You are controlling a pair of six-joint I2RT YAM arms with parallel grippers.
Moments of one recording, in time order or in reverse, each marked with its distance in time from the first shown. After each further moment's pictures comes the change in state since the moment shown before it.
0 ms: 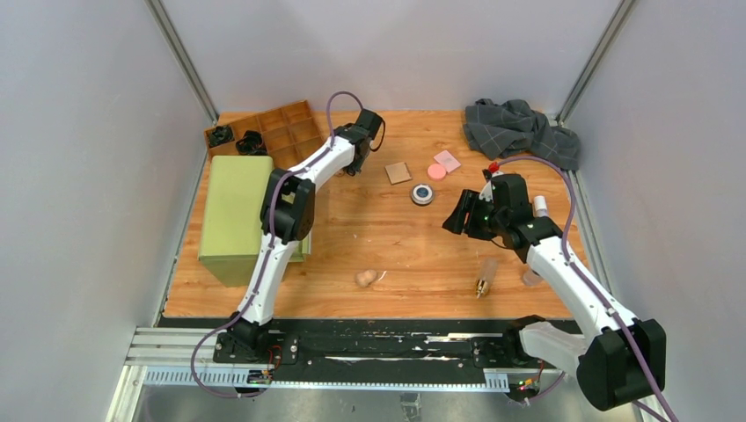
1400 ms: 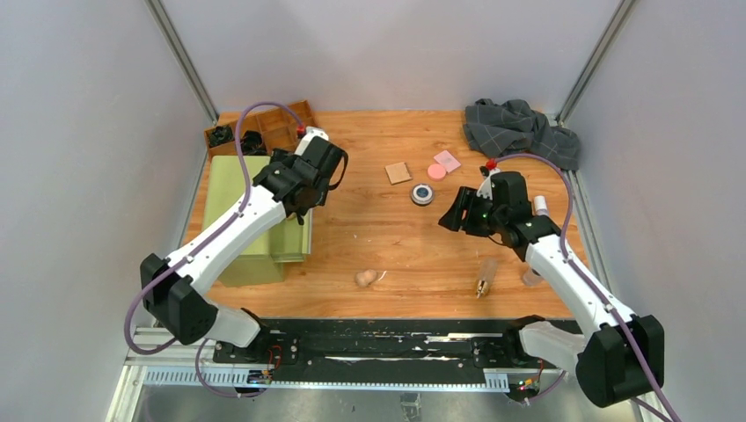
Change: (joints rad) left arm -0.132 -1.046 -0.823 -0.162 -0.327 -0.312; right arm 0.000 0.030 0.002 0.054 -0.059 -0.009
